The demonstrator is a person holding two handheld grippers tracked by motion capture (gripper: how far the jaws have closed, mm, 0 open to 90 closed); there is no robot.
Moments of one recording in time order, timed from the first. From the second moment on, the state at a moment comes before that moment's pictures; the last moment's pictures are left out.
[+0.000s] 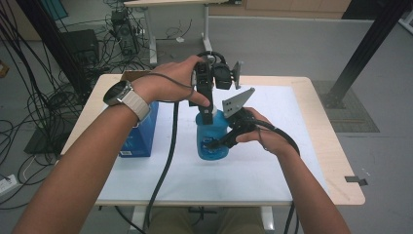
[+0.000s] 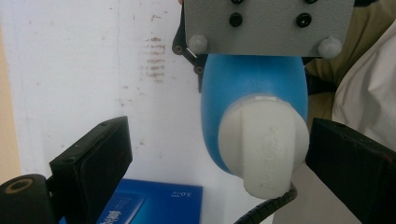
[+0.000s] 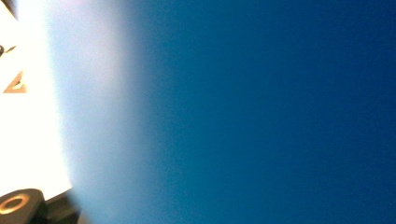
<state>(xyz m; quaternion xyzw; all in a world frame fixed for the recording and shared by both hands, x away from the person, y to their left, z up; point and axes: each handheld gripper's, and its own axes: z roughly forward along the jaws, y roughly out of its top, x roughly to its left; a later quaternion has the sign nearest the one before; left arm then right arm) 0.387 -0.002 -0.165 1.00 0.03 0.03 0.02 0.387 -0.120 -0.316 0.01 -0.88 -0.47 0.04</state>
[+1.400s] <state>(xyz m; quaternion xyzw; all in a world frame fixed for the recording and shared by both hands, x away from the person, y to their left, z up) 0.385 -0.003 -0.170 1.00 0.03 0.04 0.03 0.387 -0.120 -0.311 0.01 -0.88 -0.48 0.04</state>
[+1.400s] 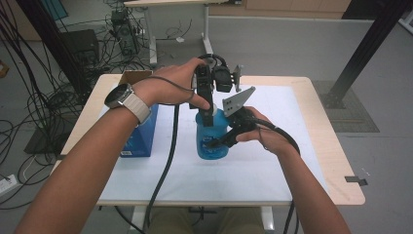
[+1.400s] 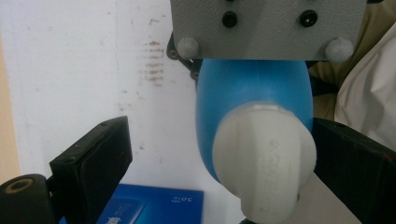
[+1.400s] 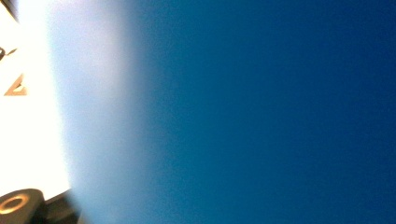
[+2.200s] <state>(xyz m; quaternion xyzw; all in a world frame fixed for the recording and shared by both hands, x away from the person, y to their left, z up) 0.383 -0.009 -0.182 1.00 0.02 0.02 0.03 0.387 -0.119 -0.310 0.00 -0.88 -0.48 0.04</state>
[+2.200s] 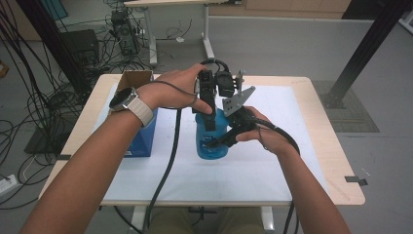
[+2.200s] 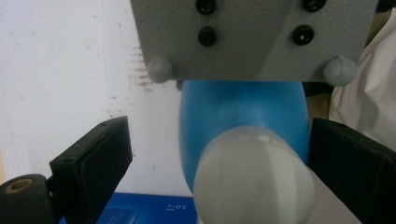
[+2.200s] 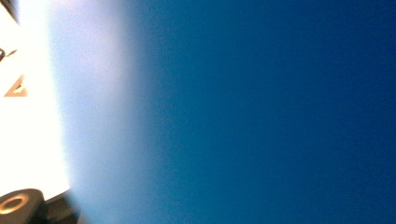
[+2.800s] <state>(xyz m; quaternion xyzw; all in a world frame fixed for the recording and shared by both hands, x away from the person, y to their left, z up) 0.384 -0.012 -0.196 1.00 0.01 0.01 0.03 0.386 -0.119 -0.309 0.00 -0.87 -0.48 0.04</state>
